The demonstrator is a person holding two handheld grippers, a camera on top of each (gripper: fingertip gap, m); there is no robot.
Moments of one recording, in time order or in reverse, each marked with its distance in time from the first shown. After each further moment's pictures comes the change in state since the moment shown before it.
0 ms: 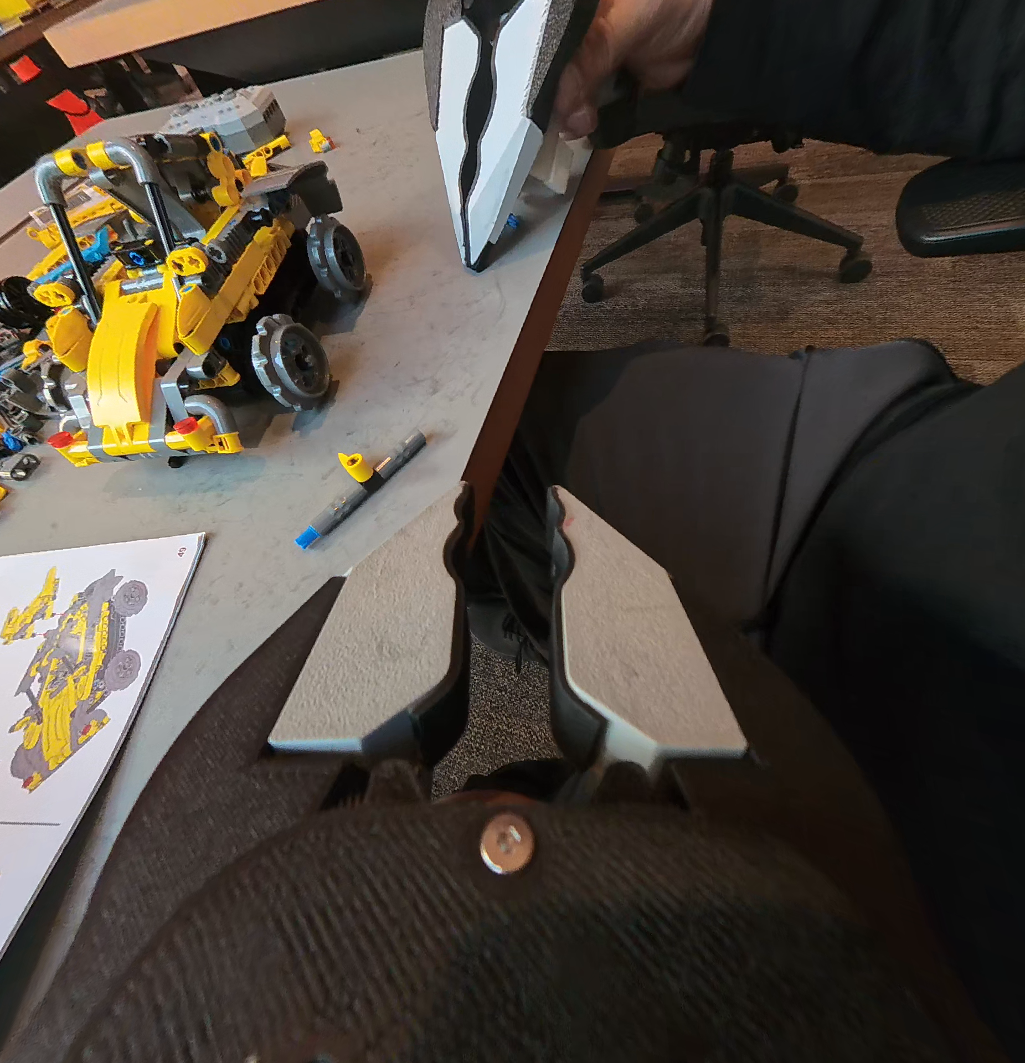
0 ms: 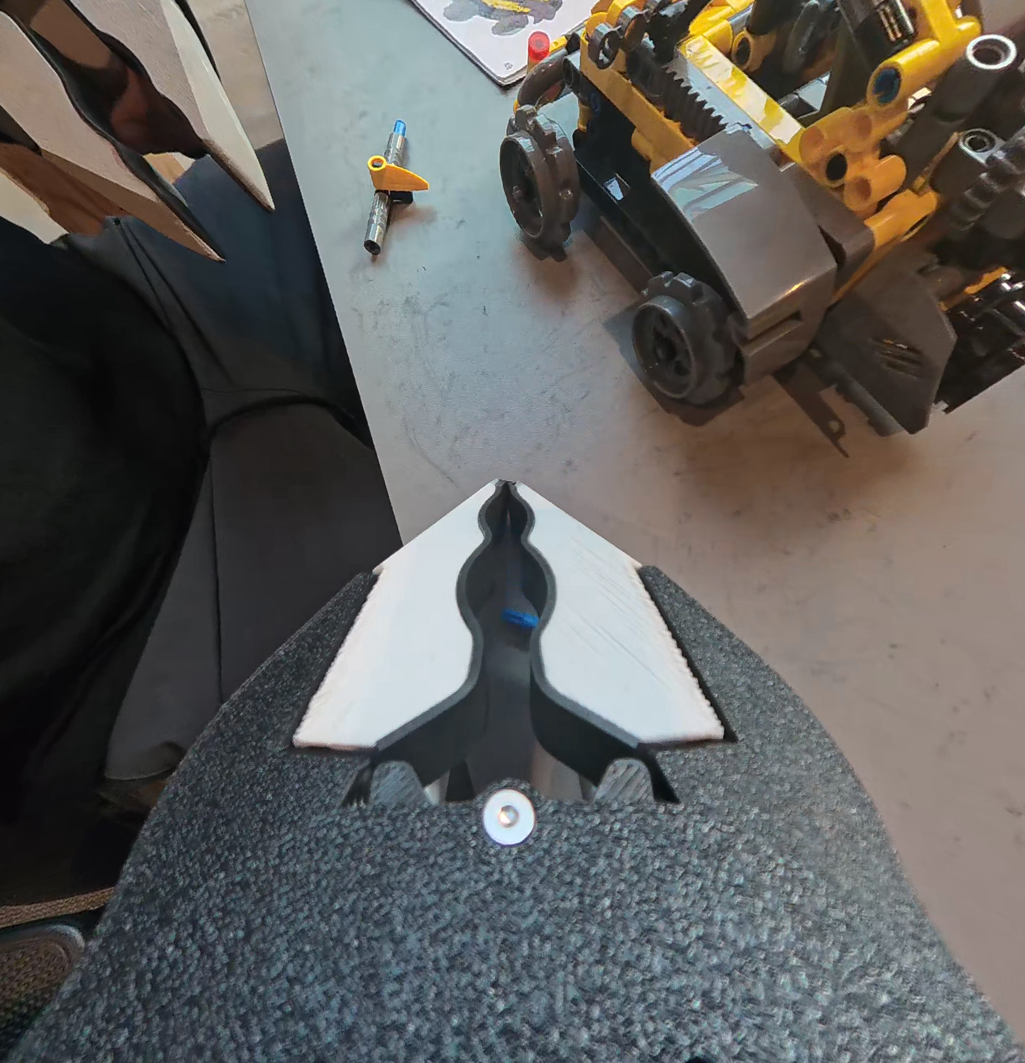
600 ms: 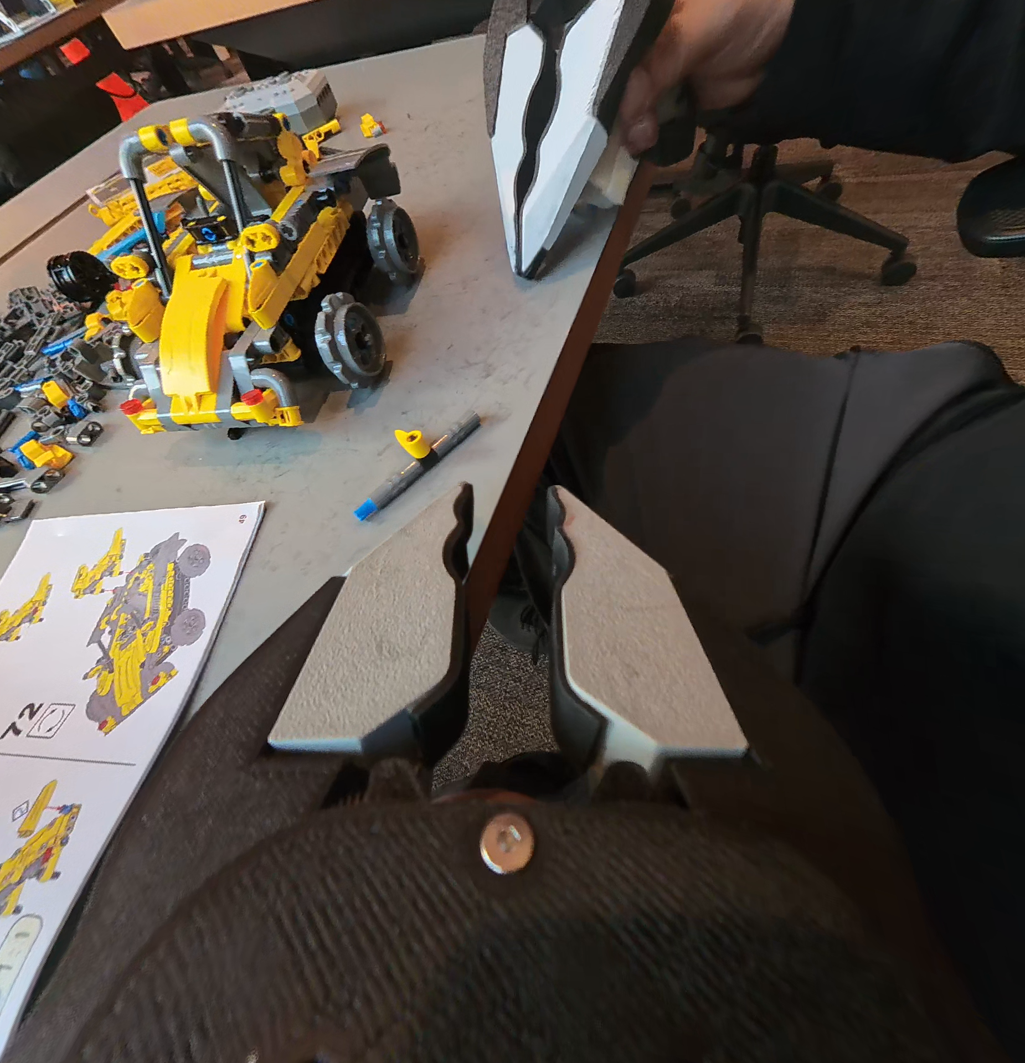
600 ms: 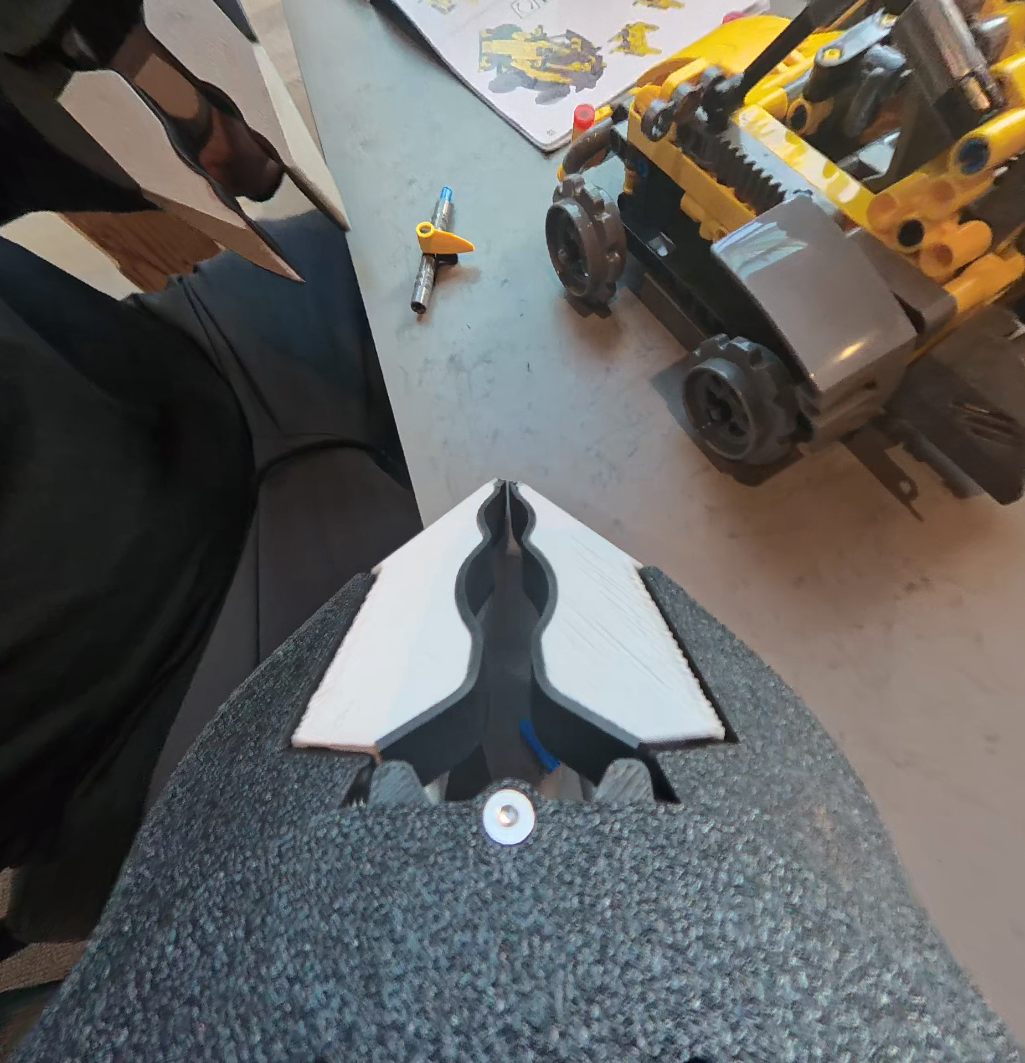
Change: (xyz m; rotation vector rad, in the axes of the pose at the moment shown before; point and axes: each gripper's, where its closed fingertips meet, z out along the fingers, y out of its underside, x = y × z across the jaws) left arm -0.020 0.004 -0.007 -0.011 -0.053 -0.023; right arm -0.016 -0.017 0.013 0.062 -0.055 0.027
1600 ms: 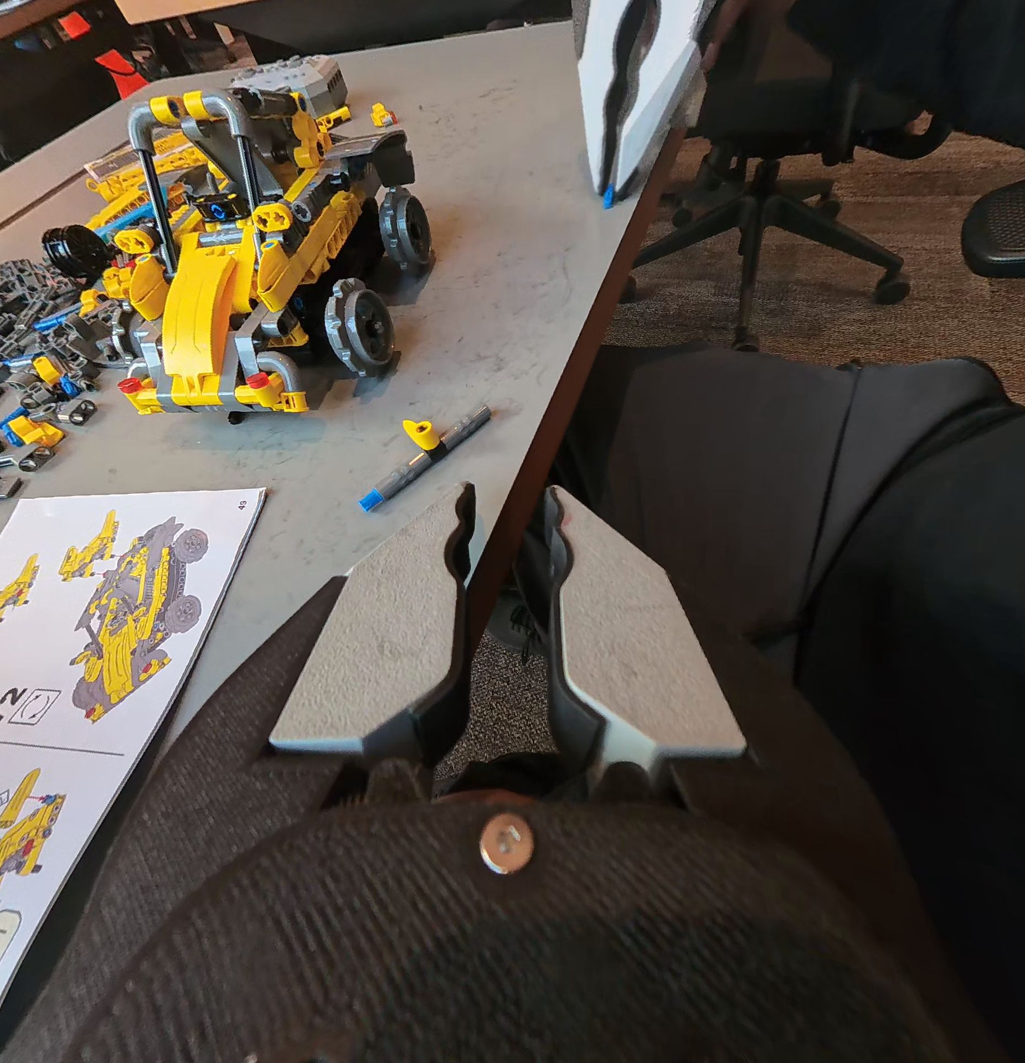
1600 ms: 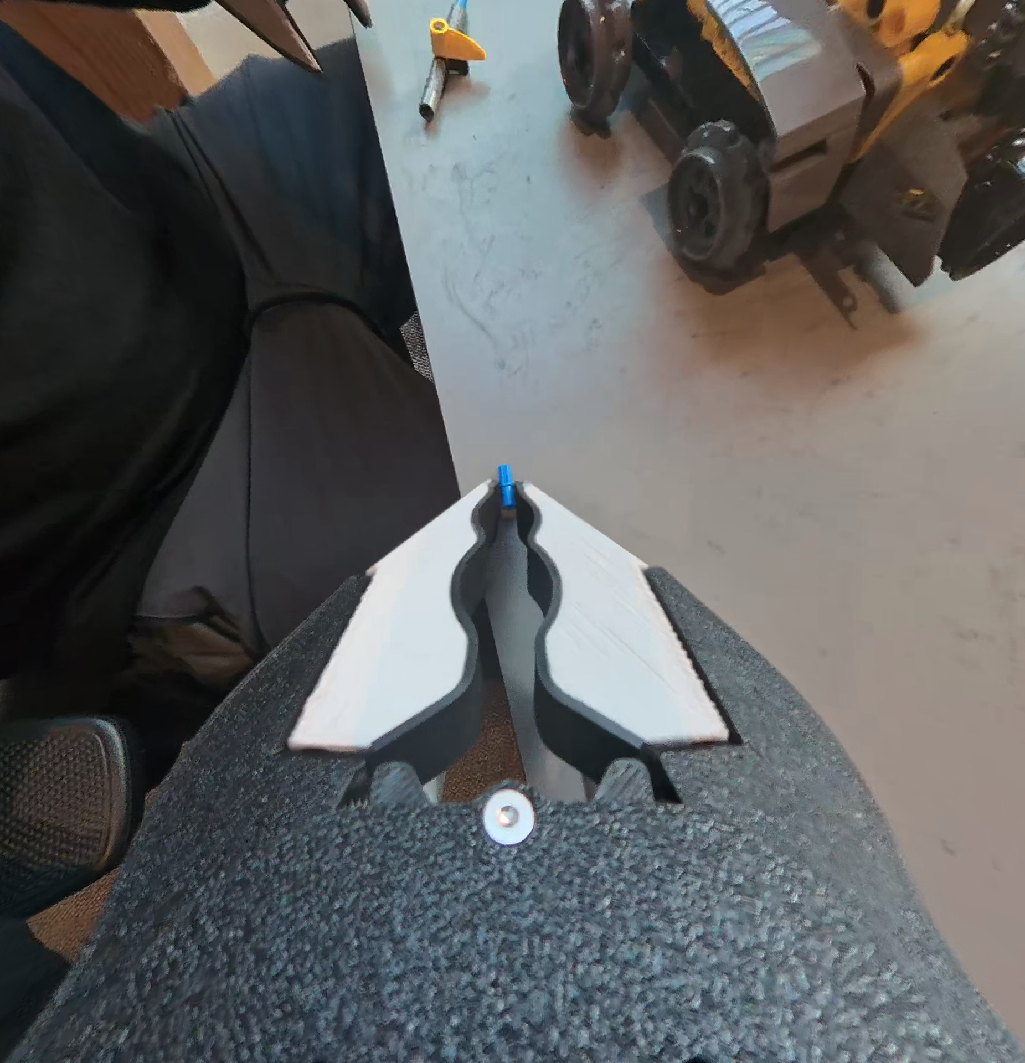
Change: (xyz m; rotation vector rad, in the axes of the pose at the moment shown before) left arm -0.003 0.003 0.001 0.002 0.001 -0.043; right arm 0.008 0.053 -0.060 -0.104 -0.007 -0.097
